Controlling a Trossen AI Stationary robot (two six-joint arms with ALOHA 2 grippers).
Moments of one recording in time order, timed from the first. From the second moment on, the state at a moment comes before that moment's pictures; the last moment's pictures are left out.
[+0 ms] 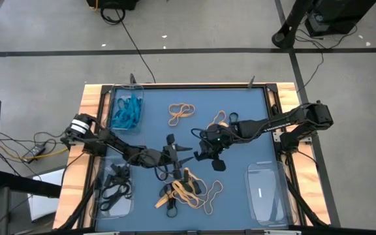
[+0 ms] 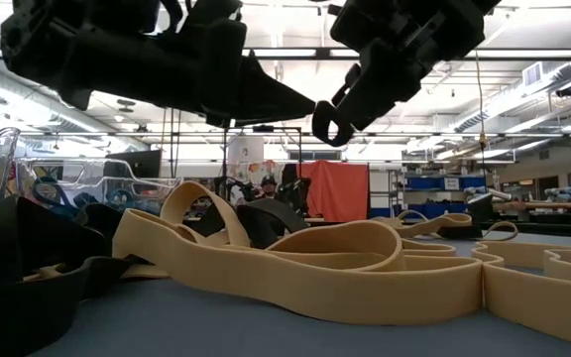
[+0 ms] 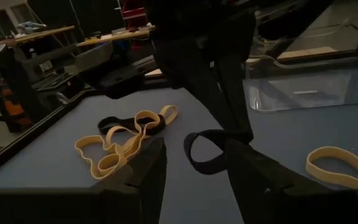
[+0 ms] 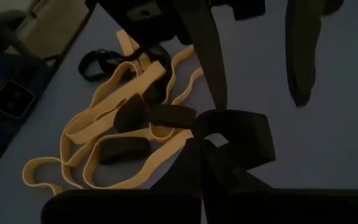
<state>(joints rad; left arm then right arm) -0.30 1.79 0.66 1.00 -0.53 0.10 0.05 1.57 0.95 -0.12 -0.32 -0.01</state>
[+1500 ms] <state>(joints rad) -0.33 1.57 0.67 0.61 -0.69 -0.02 0.08 1.57 0.95 -0.26 0.04 0.13</state>
